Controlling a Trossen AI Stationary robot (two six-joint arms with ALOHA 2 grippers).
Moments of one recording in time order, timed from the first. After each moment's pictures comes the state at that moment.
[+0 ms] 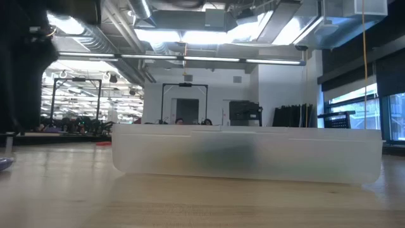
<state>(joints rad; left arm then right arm) -0.72 1.91 1.33 -0.87 -0.31 -1.16 0.90 1.97 2.03 -1.20 0.53 0.99</state>
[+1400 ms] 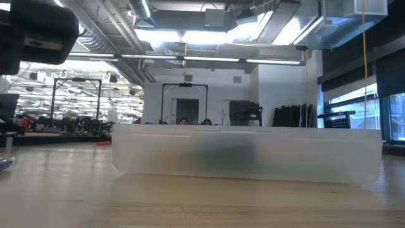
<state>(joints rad) -0.79 1.98 1.33 -0.66 -0.16 -0.04 0.90 1.97 2.03 -1.14 0.57 0.88</state>
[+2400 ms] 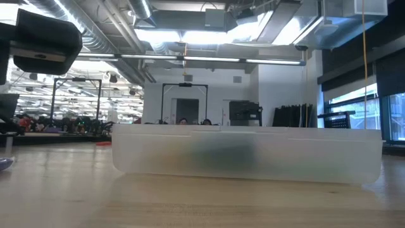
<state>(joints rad) -0.78 1.98 1.29 -0.63 -0.15 -0.04 0.90 1.97 2.03 -1.12 0.56 0.88</state>
